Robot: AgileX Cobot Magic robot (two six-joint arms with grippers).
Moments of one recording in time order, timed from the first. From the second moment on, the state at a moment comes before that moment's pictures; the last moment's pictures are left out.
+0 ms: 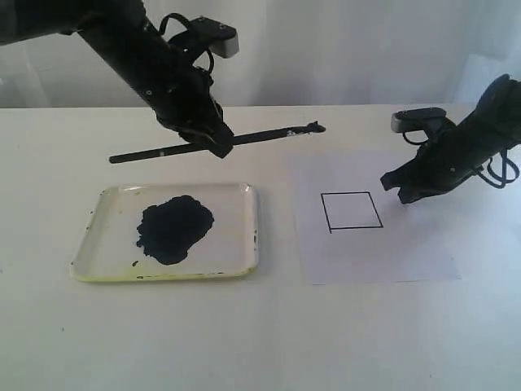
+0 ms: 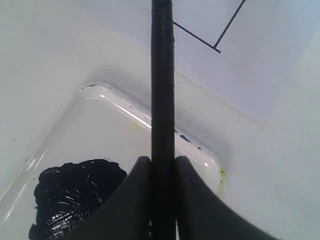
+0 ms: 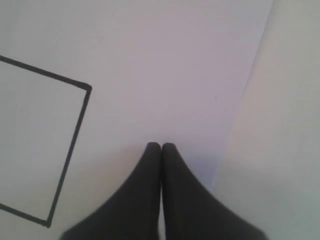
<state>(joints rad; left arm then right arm) -0.50 1.91 -1.73 -0.40 1.03 0.65 -0.03 2.15 -1.44 0.46 0.62 -0.70</state>
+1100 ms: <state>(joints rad) -0.50 2.04 -1.76 -0.45 0.97 0.93 -0.03 2.17 -1.44 0.48 0.59 -0.87</state>
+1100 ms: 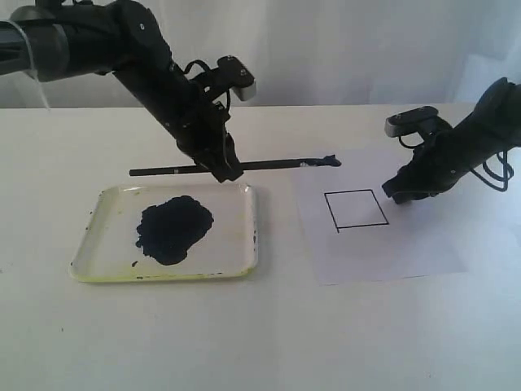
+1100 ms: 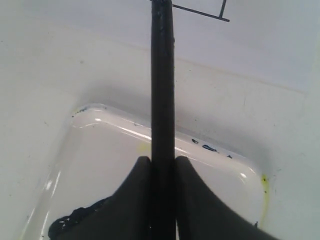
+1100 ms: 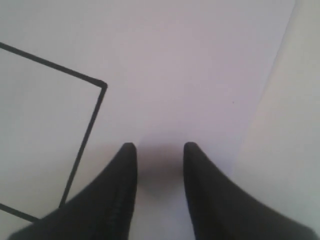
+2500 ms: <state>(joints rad) -0.50 2.07 -1.77 -0.48 0.95 1.00 -0.03 2.16 -1.45 0.36 0.64 -0.93</state>
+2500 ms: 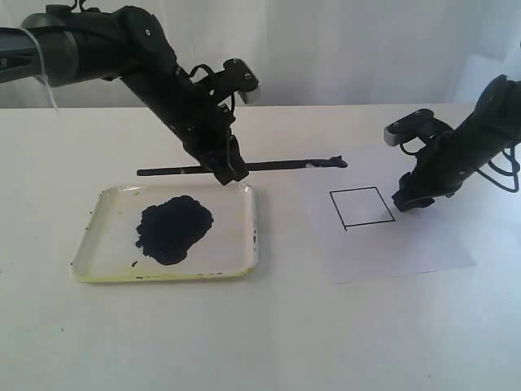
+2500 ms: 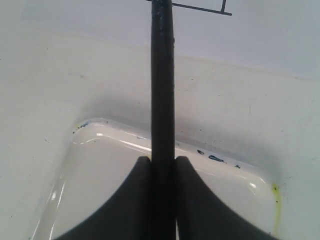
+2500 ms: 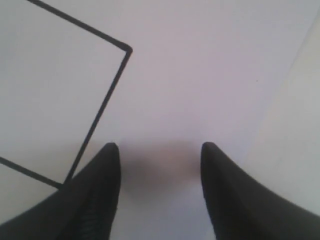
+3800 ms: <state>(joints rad) -0.57 2.26 -2.03 -0.39 0.99 1.09 -0.03 2.16 -1.45 0.35 0.65 -0.93</state>
